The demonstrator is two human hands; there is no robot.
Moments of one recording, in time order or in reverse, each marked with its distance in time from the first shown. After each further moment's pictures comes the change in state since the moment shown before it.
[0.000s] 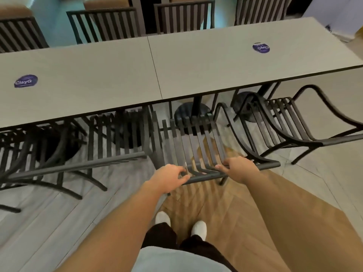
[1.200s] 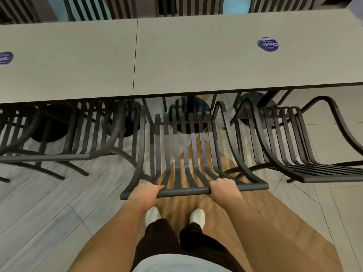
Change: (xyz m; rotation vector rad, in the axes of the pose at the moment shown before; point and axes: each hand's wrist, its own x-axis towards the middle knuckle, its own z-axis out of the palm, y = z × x) left_hand 0.116 0.107 0.091 0.224 -0.138 -0.356; right_hand 0.079 0.166 0.007 -0.346 -0.047 -0.301
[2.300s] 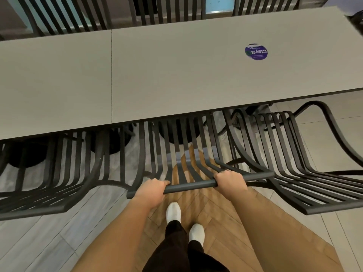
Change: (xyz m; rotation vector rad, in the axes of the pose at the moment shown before) left_hand 0.131 0.026 -0.110 0.053 0.034 0.122; right_hand 0.107 0.094 -0.067 0.047 0.088 0.090
